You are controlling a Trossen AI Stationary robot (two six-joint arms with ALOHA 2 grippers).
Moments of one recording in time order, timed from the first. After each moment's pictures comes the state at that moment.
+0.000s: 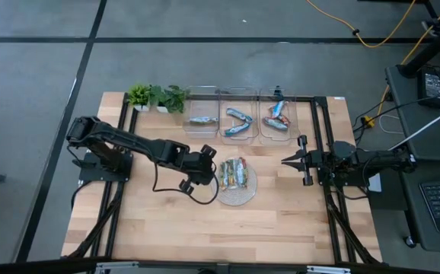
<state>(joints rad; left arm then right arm) -0.16 1.59 1.18 -0.59 -0.15 0.49 0.06 0.02 0.01 0.02 -0.02 -0.16</state>
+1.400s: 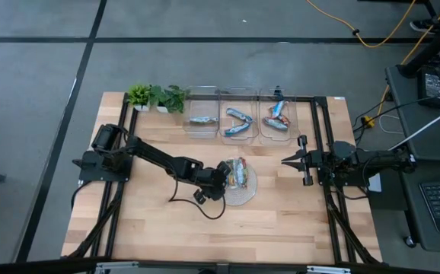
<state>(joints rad) -0.20 1.87 1.11 -0.14 -0.14 0.67 0.06 0.02 0.01 0.02 -0.02 -0.16</state>
